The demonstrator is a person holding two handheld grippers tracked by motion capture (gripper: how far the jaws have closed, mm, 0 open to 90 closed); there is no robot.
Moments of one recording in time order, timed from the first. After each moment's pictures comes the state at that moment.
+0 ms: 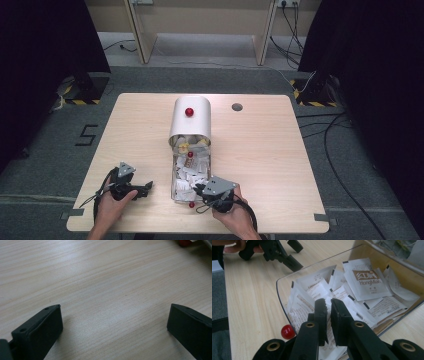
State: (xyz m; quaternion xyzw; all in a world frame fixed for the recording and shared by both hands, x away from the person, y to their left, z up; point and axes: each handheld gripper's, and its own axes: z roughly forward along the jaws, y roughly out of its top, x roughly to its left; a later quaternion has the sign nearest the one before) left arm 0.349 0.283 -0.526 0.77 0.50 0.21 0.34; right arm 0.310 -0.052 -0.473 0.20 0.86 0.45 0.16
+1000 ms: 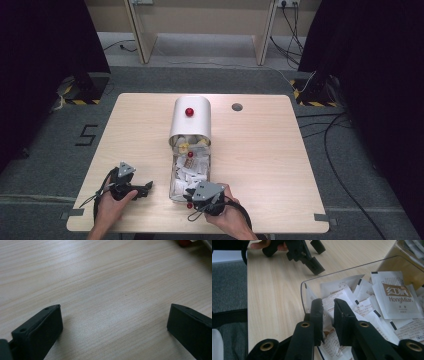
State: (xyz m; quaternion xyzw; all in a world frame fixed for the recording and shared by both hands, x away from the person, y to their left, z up) left arm 0.349 0.283 -0.526 0.77 0.50 0.21 0.34; right arm 0.305 -0.030 -0.472 0.13 0.88 0.44 0.14
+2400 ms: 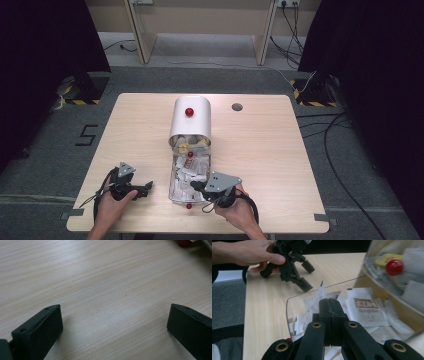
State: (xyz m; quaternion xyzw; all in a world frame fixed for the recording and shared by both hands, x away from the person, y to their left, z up) left arm 0.349 0.283 -0.526 0.77 0.50 0.21 0.34; right arm 0.317 -0.057 -0.451 0.14 0.84 0.50 0.15
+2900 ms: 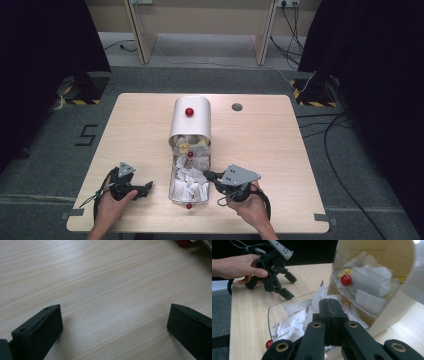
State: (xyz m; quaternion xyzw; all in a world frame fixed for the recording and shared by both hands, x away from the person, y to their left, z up) left arm 0.349 0.283 -0.526 0.77 0.50 0.21 0.34; right arm 0.321 -0.090 -0.427 0.17 0.82 0.52 0.19
